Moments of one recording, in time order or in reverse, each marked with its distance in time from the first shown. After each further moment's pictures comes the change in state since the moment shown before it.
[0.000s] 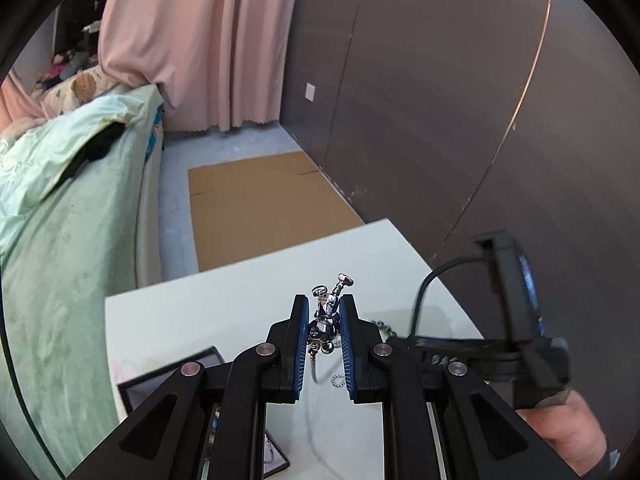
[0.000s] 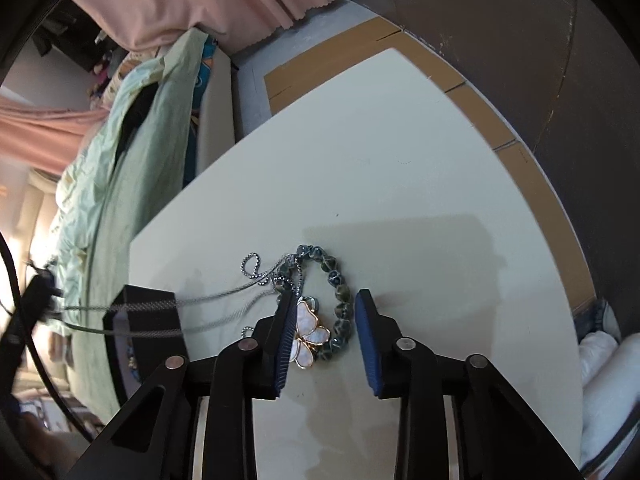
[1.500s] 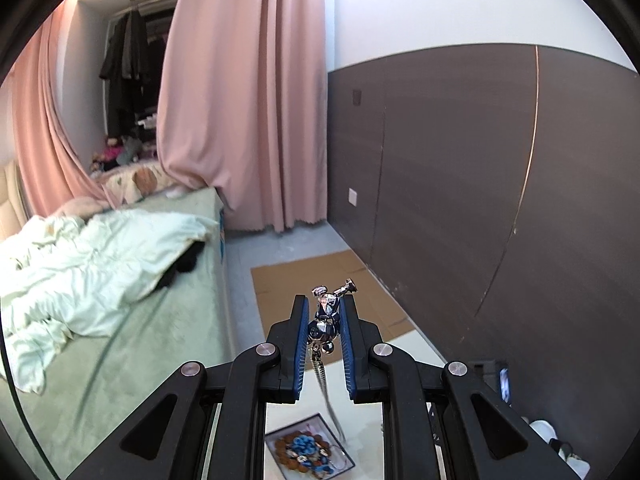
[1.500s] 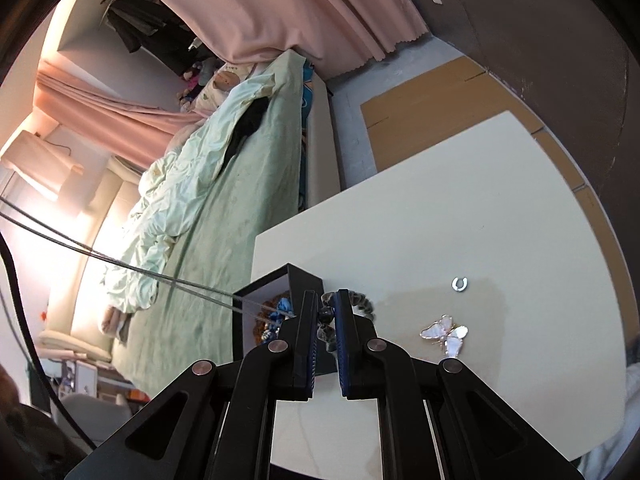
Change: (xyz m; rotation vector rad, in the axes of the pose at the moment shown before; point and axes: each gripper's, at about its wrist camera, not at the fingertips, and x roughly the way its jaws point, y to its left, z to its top) left arm -0.201 0.001 0.076 0.059 -0.311 0.191; right arm -0.073 0.072 -0.035 -0.115 -0.118 0.298
